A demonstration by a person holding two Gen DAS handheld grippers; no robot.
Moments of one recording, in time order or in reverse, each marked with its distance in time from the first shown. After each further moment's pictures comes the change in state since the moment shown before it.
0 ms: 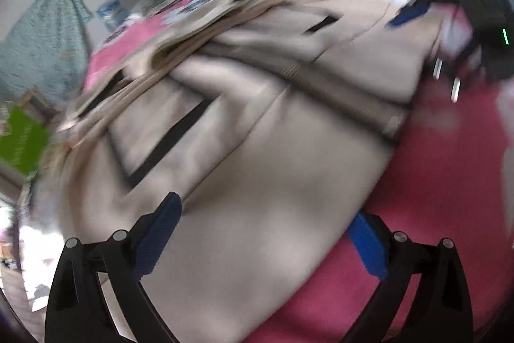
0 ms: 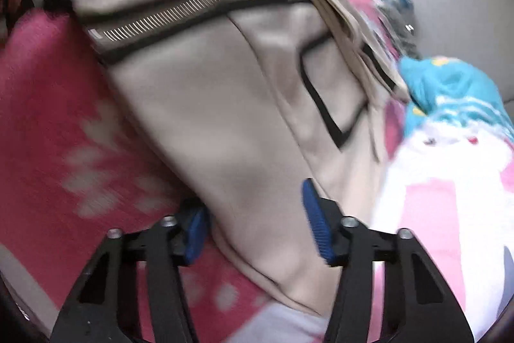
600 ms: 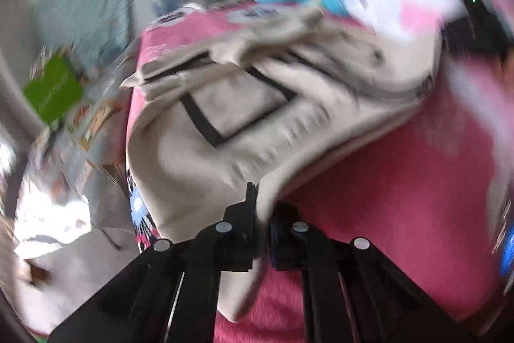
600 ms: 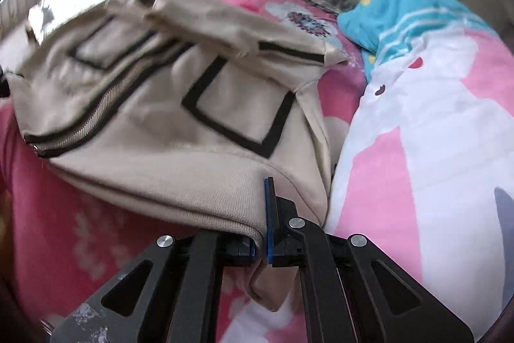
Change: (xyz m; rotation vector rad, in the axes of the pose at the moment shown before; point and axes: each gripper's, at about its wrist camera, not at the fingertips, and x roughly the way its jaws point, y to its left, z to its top) left arm -0.056 0.071 -0.025 -0.313 -0.107 -0.008; right arm -0.022 -0.110 -0.002 0.582 -0.147 0.117
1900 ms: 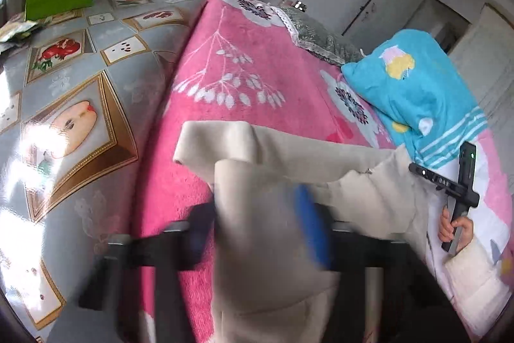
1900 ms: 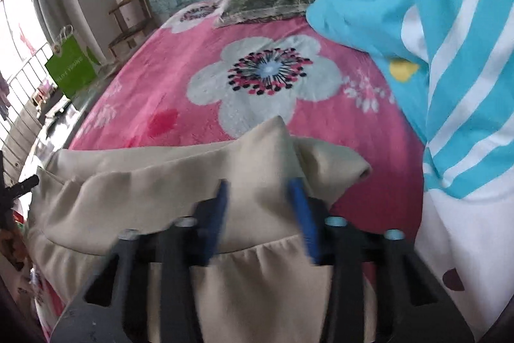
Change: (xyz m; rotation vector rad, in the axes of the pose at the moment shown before) left arm 0.153 0.228 0.129 -0.540 -0.047 -0.248; right arm 0.170 -0.105 0.160 0.452 -0.024 0.218
